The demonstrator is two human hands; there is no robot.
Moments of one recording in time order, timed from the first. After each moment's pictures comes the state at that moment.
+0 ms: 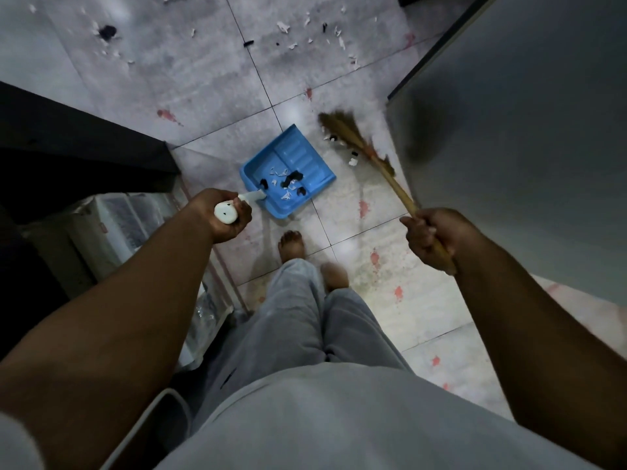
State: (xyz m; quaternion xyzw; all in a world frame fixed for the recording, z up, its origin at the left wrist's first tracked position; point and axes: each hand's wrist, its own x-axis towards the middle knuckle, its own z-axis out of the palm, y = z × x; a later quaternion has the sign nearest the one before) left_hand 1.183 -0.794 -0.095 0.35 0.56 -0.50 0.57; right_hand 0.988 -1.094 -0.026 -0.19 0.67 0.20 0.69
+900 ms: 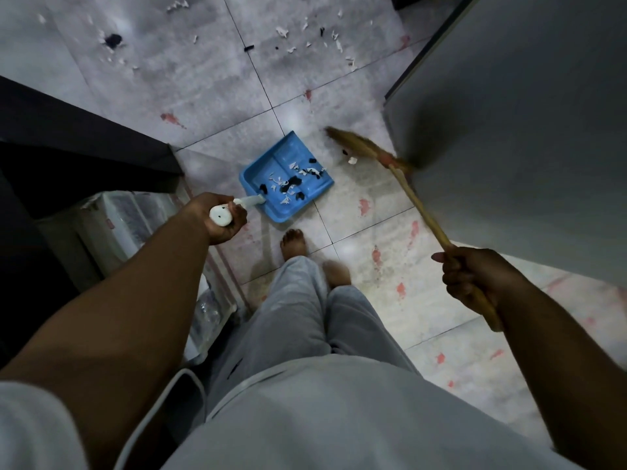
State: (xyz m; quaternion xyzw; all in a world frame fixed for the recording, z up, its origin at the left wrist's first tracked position) left_hand 1.168 -0.771 -0.091 0.36 0.56 -0.49 0.56; right_hand 0.890 -1.093 0.005 -0.28 0.68 0.20 0.65
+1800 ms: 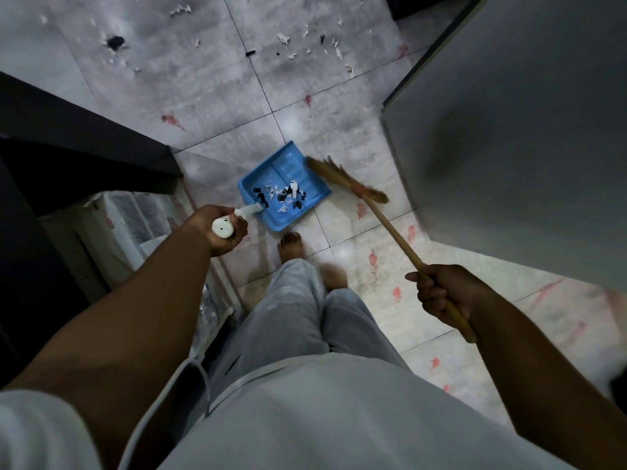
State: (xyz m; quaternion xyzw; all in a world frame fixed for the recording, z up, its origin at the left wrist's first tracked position) left_hand 1.152 -0.755 -0.093 0.36 0.56 -0.50 0.56; right_hand 0.886 -1.057 0.000 -0.24 0.68 0.27 0.64
